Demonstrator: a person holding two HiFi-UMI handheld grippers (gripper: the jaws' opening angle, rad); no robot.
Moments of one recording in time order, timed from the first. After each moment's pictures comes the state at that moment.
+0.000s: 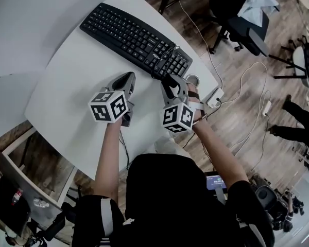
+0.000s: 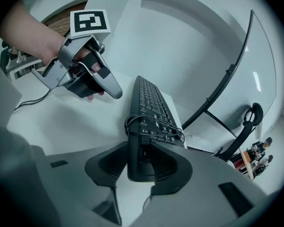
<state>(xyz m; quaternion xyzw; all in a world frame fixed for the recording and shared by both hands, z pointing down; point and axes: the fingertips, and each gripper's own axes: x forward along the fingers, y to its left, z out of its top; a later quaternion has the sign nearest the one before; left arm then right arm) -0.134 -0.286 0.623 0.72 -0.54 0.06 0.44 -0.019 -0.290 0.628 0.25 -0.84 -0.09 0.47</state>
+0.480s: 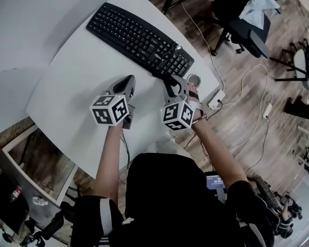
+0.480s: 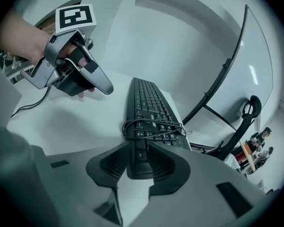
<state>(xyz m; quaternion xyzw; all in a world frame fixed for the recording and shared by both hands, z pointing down) -0.137 -0.271 0.620 0.71 -0.55 0.06 0.43 -0.016 -0.292 0.635 0.27 -0.84 -0.06 0.47</state>
